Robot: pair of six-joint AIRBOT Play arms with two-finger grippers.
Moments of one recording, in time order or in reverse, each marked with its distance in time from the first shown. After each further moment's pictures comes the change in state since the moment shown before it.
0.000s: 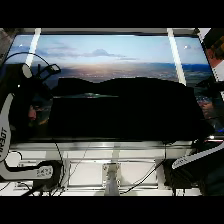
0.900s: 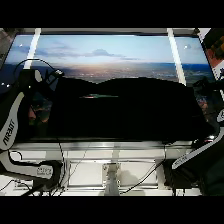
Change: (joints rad) left arm -0.029 -0.106 -0.016 0.012 0.045 -0.226; right arm 0.034 -0.210 0.198 -0.012 -0.028 -0.018
